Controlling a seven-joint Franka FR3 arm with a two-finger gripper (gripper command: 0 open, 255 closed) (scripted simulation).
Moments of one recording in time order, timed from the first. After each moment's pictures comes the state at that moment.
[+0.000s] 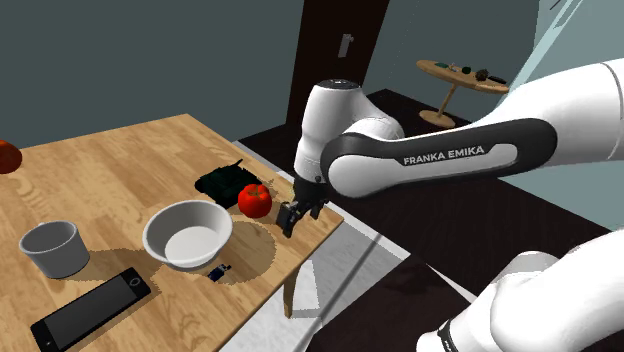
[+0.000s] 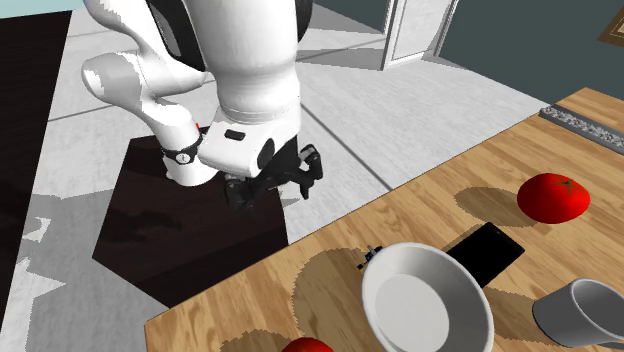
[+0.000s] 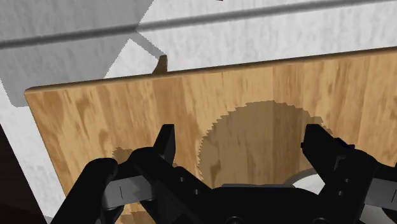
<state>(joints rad) 0.09 -0.23 0.41 -2.34 0.12 2.13 0.27</state>
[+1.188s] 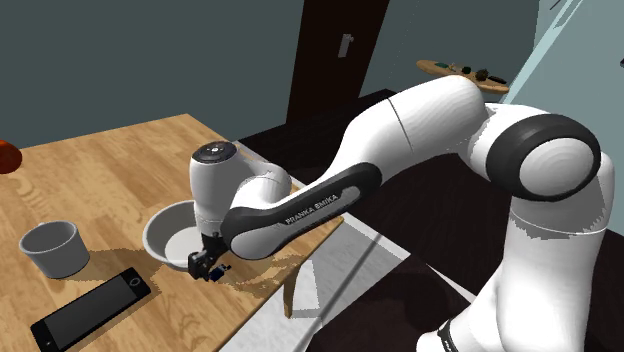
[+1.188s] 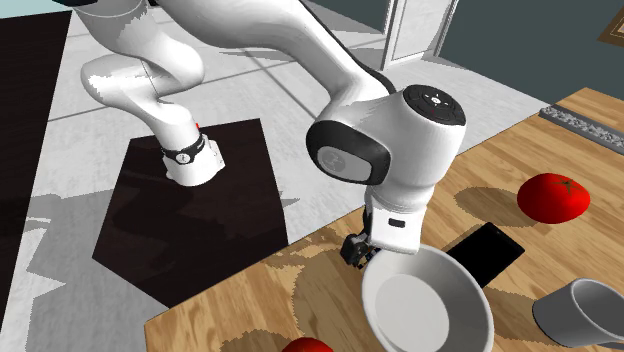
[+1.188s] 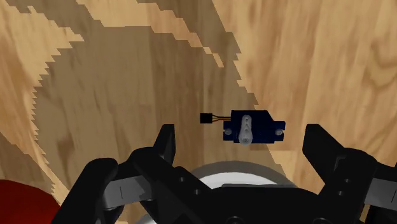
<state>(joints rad) 0.27 0.45 0.46 -1.90 -0.29 2.27 0.62</state>
